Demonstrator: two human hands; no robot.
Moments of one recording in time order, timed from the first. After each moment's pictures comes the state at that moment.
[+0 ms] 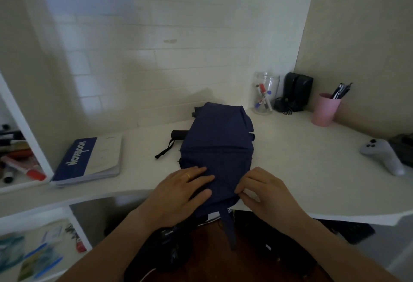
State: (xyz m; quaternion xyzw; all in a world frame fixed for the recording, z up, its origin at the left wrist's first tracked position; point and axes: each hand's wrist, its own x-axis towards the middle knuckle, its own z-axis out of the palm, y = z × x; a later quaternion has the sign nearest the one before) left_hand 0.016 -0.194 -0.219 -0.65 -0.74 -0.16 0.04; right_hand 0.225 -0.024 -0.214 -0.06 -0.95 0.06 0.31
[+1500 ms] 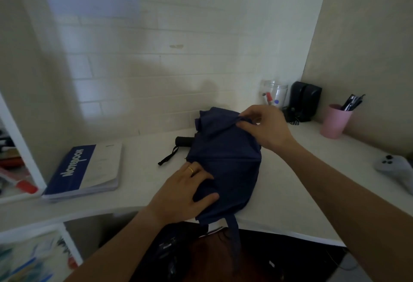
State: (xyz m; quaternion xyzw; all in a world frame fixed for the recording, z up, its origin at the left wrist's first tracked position) left_hand -0.021 -0.161 -0.221 -0.65 -0.68 -0.29 0.15; right_hand 0.119 0.052 -0.092 -0.21 -0.87 0.22 0.38
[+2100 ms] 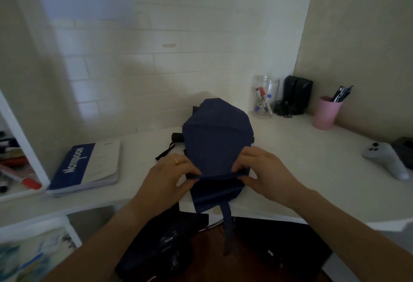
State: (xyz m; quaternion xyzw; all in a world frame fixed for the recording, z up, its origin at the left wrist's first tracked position) left_hand -0.015 -0.189 -0.197 -0.64 -0.67 -0.32 0.18; right_hand 0.195 -0.004 -0.159 -0.08 -0.96 0.06 0.24
